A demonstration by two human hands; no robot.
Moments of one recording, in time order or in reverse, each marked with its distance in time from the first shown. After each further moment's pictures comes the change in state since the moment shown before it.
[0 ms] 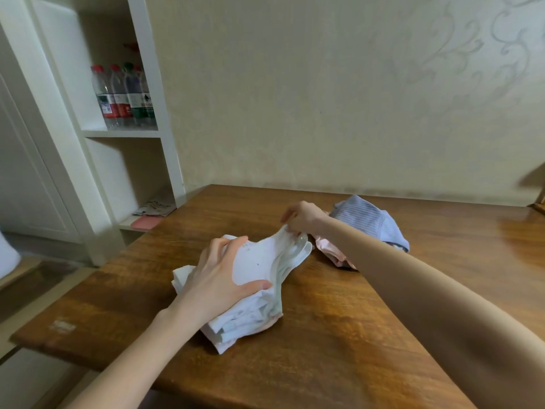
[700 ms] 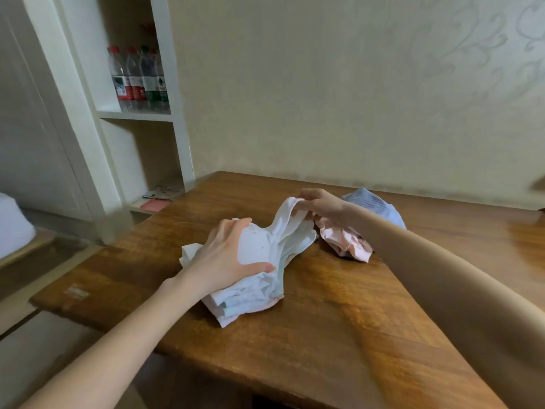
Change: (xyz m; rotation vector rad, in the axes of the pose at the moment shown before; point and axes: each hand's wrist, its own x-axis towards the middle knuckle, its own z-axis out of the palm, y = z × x) left_hand 0.002 -0.003 -0.002 -0.009 -0.020 0.013; right_hand -0.018 0.012 -0.019 0.405 -0.180 -0.066
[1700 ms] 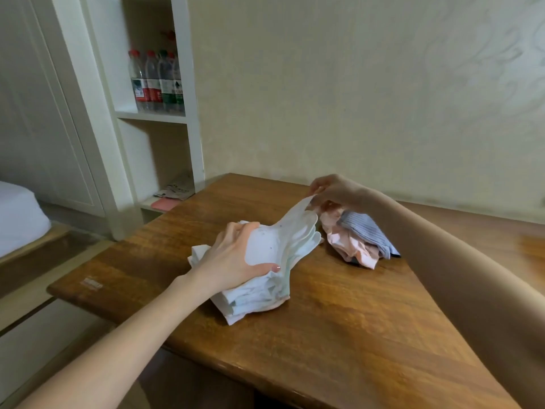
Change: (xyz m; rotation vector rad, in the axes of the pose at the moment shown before) left_hand -0.003 0.000 0.002 -0.035 -0.021 -0.033; right_hand -0.011 -0.038 -0.027 -0.033 0.035 0.021
